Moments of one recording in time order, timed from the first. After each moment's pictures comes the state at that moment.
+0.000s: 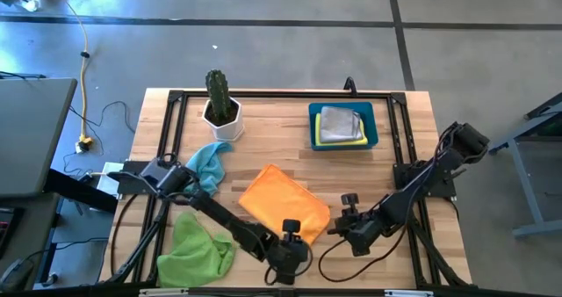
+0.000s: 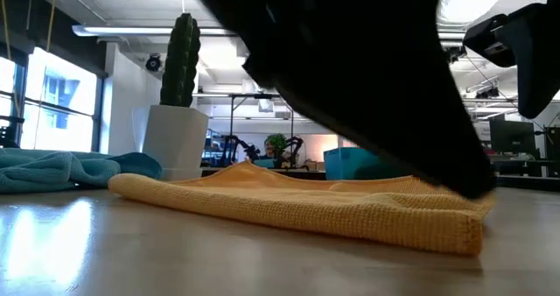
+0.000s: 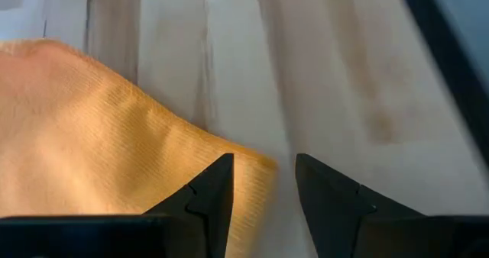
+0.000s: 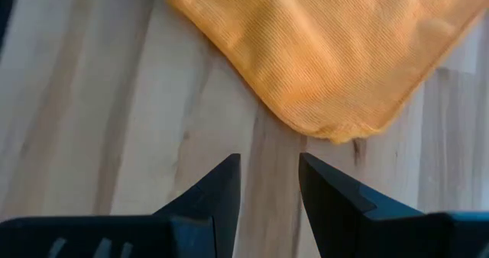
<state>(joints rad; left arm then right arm) -0.44 2.28 1.65 -0.25 -0.35 -0.26 0.71 1.52 0.93 -0.58 0.29 0.47</state>
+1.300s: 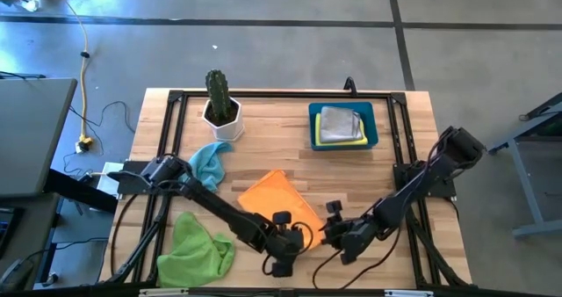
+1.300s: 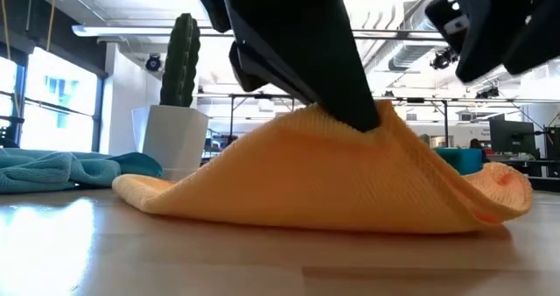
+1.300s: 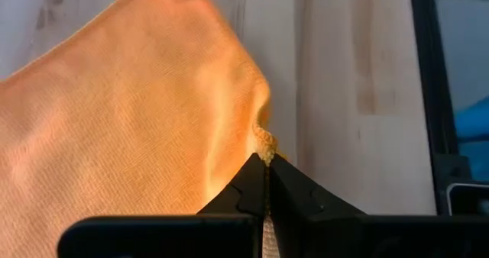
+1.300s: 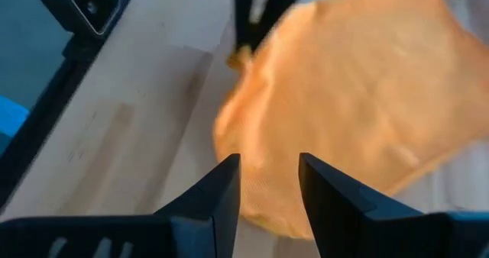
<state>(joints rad) -0.40 2.17 1.64 -0.49 -0.22 -0.51 0.70 1.60 0.93 -0.22 0.37 0.26</state>
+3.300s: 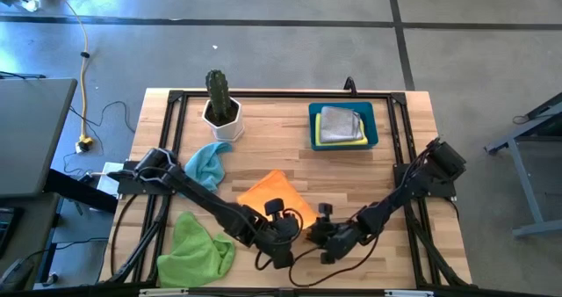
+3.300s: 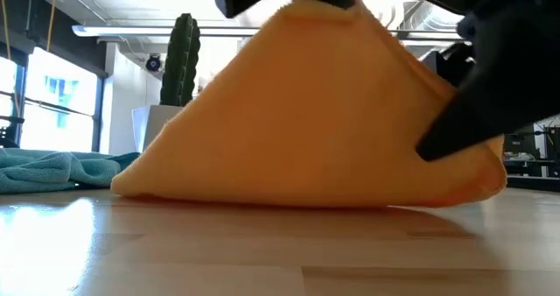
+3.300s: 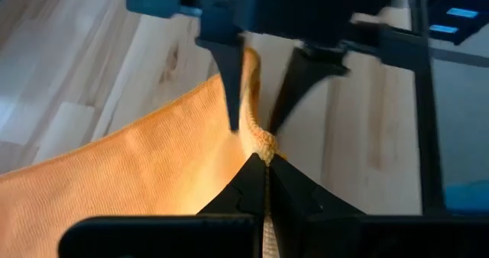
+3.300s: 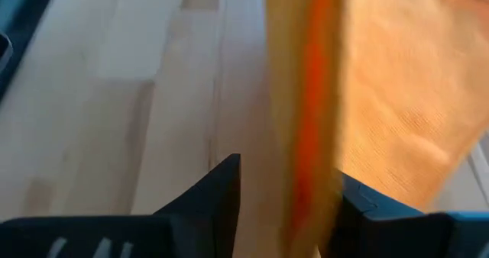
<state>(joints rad) -0.42 2.02 1.65 -0.58 -0.43 -0.59 0.66 1.82 0.93 0.01 0.47 0.45</state>
